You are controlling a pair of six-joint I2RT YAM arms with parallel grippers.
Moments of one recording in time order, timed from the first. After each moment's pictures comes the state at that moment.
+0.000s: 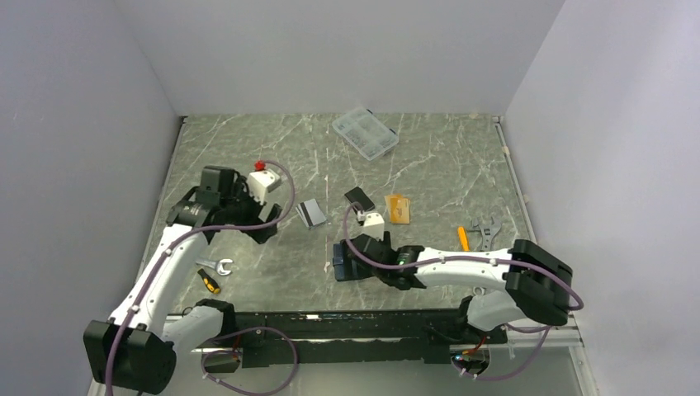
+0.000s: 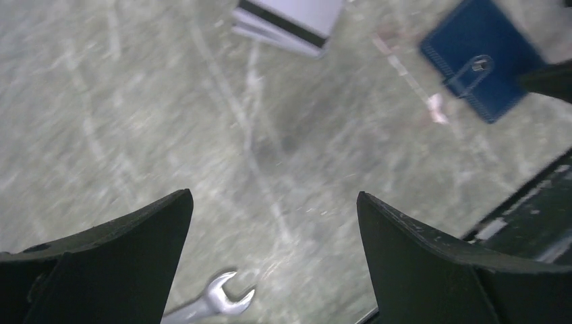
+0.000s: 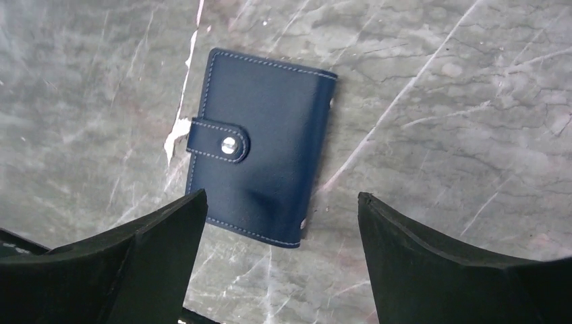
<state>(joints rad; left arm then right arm) -0.16 1.01 0.91 -0.76 0.33 0.41 1.19 1.40 0.70 -0.22 0.46 0.79</state>
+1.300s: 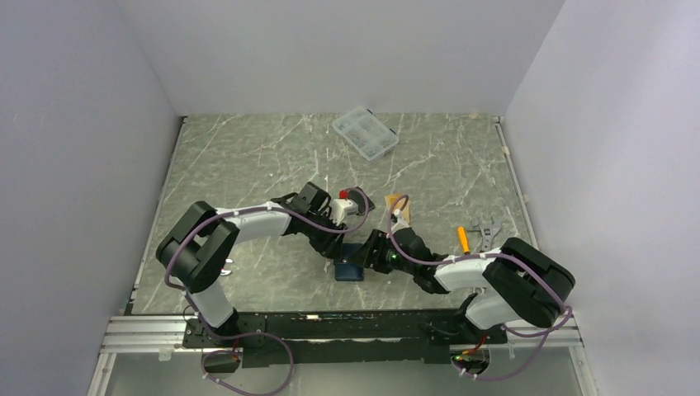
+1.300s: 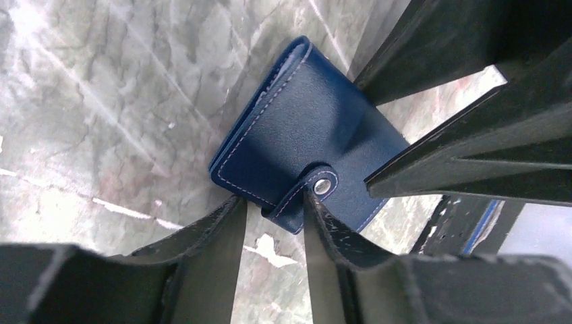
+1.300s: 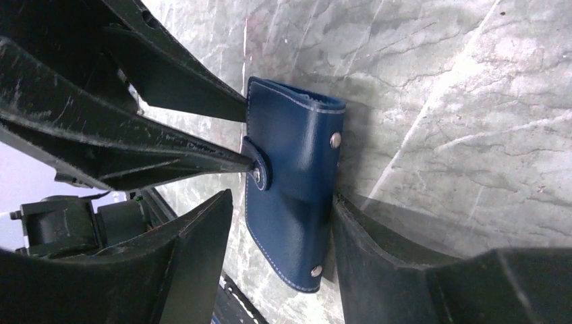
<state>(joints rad) -0.68 1.69 0.90 -0.27 0.54 0.05 0.84 1.40 0.27 0.59 -0.10 1.03</state>
